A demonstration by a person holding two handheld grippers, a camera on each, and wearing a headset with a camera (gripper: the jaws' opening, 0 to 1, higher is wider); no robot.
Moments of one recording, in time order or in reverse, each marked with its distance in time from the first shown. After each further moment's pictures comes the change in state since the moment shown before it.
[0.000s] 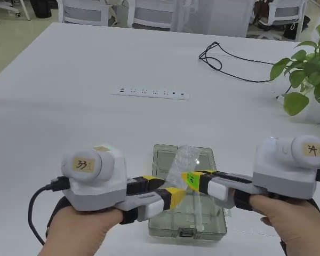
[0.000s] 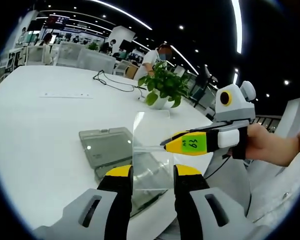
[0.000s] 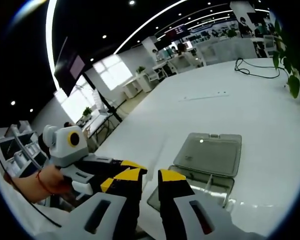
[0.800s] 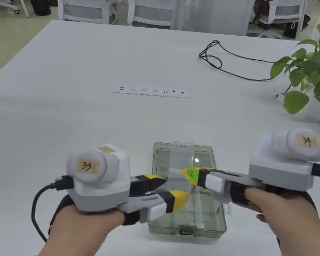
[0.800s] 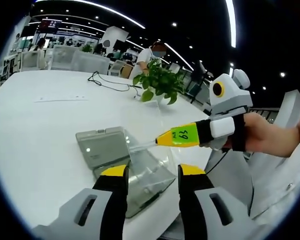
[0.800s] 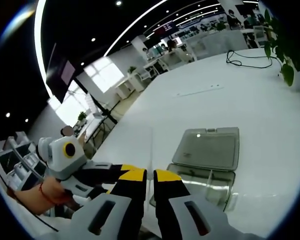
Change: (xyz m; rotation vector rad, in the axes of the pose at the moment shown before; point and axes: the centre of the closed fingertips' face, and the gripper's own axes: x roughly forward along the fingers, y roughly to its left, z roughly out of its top) left arm 0.000 -0.005 -0.005 0.060 0.015 -0.024; right arm 0.001 -0.002 0.001 0.085 0.013 -0.044
